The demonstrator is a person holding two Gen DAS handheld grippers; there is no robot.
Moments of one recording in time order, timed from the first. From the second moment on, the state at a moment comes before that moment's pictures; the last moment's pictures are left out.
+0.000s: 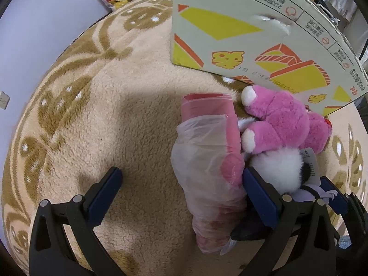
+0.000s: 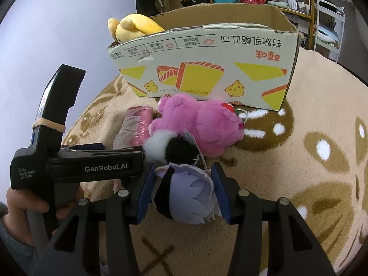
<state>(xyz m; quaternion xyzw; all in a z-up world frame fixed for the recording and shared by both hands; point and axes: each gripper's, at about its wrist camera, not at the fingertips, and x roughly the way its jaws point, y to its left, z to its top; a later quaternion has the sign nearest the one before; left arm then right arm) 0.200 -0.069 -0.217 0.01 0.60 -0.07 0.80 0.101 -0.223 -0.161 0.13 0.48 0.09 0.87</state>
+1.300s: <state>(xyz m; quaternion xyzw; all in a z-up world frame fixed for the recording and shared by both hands) 0.153 -0.082 -0.166 0.05 0.55 -0.13 0.82 0.087 -0.239 -0.146 0.13 0.46 0.08 0.87</state>
